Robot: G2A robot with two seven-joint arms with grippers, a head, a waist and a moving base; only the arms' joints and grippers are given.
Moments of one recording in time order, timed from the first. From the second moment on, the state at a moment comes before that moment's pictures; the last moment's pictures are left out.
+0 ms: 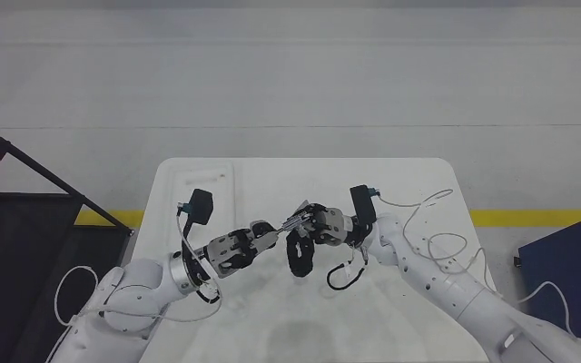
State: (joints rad) left arm 1.58 -0.98 -1.42 -2.08 0.23 -0.52 -0.56; right arm -0.72 -1.13 0.47 -1.17 -0.96 -1.01 -0.81
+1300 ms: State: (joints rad) left arm 1.52 -1.00 -1.31 -2.11 0.90 -0.54 -0.29; right arm -0.79 -1.10 0.53 -1.20 -0.96 -1.01 -0.81
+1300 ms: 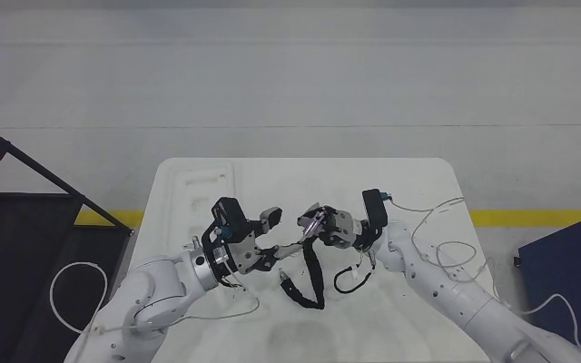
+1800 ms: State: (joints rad) left arm 1.62 -0.99 -1.50 -2.11 0.64 -0.50 -0.25; right arm -0.80 -1.09 0.61 -1.07 -1.02 -1.01 -0.81
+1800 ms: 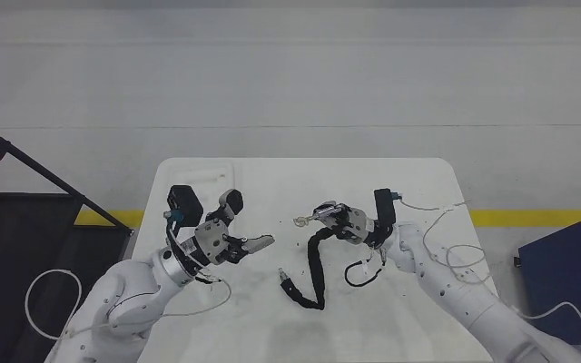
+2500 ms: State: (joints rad) left arm 1.73 -0.99 -1.70 -2.12 0.23 -0.50 -0.22; right arm -0.64 -1.24 0.58 -0.74 -0.75 -0.77 -0.24
